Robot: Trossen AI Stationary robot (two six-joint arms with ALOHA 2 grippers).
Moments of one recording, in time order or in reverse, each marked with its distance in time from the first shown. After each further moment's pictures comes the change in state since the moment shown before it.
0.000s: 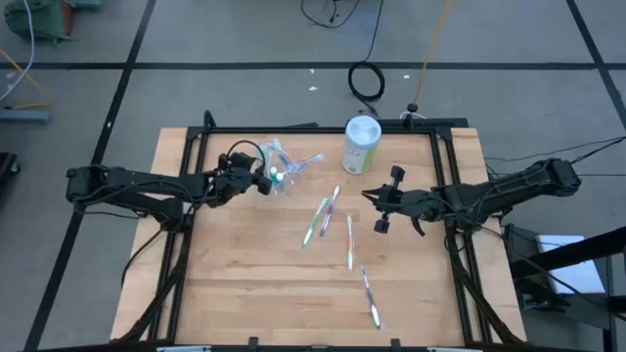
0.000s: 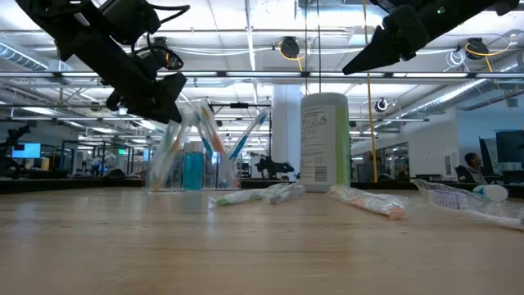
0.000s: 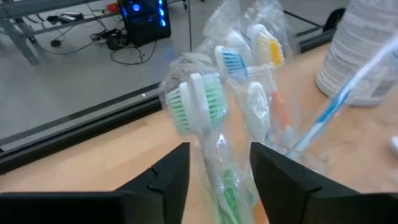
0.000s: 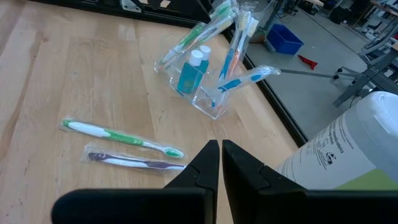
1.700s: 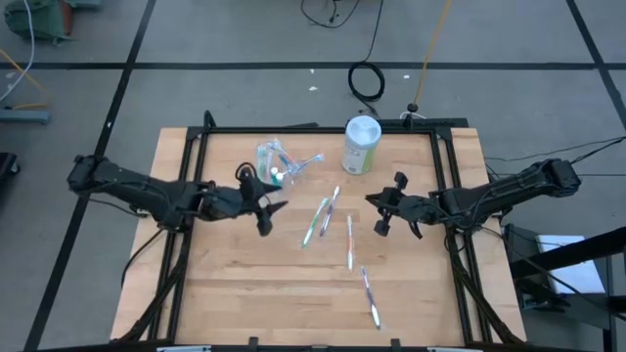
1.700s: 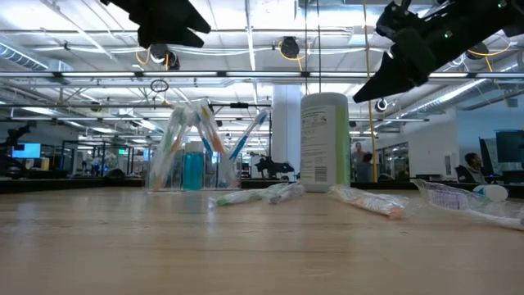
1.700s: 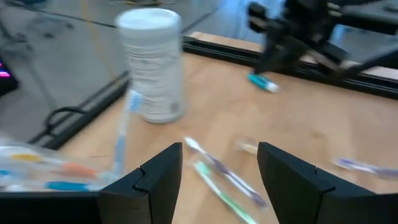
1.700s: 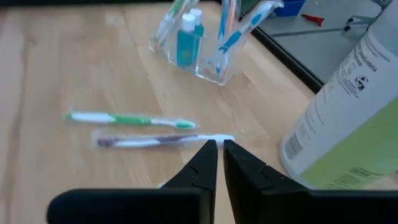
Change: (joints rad) left arm -0.360 -0.019 0.306 -0.140 0.211 0.186; right arm 0.000 0.000 -0.113 0.018 -0.001 0.241
